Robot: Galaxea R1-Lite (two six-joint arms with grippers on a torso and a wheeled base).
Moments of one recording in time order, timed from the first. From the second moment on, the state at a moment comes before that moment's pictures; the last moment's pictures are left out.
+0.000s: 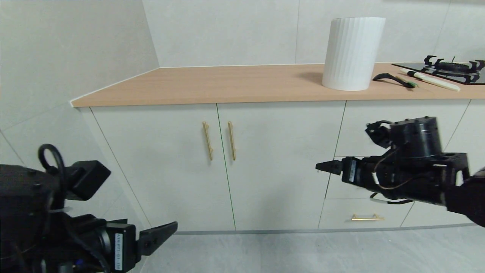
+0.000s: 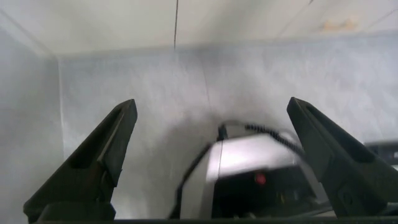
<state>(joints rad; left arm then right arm) -0.63 1.18 -0.63 0.10 0.28 -0.42 0.45 1.66 -0.82 -0.39 0.04 0.51</state>
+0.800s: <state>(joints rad) -0.27 0.42 -0.51 0.10 0.29 0.03 0.18 0.53 -0.53 -0.10 -0.06 0.12</state>
